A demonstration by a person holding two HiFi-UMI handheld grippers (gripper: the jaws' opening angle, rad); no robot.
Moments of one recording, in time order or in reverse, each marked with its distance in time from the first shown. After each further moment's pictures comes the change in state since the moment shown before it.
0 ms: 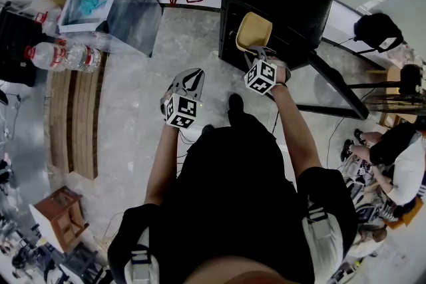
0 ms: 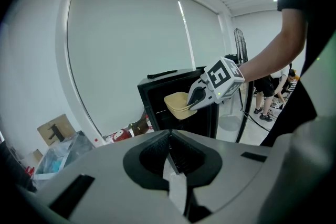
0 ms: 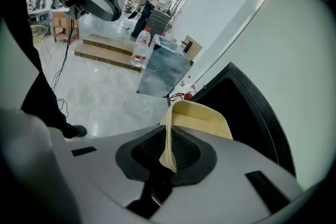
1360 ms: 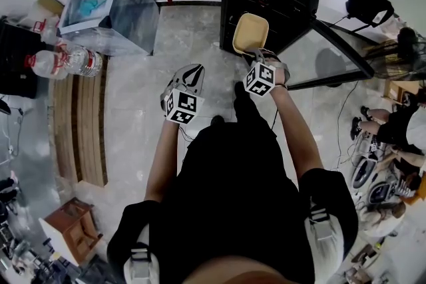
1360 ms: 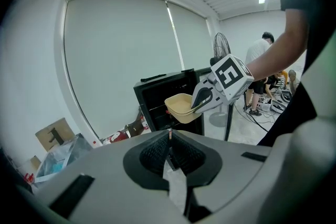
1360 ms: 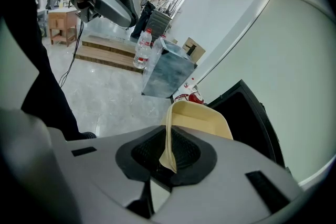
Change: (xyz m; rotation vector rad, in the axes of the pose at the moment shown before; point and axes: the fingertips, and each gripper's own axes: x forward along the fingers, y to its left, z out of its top) left arm -0.090 -0.026 -0.048 0.069 -0.047 -0.069; right arm -0.068 0.120 0.038 0.035 0.027 -0.034
